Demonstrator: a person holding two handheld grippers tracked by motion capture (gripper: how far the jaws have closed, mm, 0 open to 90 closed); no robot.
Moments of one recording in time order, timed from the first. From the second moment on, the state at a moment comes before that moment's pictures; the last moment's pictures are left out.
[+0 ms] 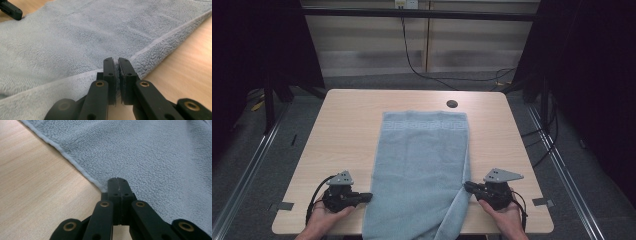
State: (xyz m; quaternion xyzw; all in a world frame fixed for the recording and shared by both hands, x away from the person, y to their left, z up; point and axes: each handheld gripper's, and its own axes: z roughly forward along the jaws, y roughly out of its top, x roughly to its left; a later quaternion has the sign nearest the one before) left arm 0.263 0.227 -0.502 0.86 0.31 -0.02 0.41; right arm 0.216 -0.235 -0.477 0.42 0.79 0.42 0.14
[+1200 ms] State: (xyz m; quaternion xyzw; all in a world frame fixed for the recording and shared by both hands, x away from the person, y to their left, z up) left arm 0.344 0.168 -0.491 0.85 0.31 0.02 0.42; right arm 0.264 -0.214 -0.486 0.40 0.82 0.40 0.11
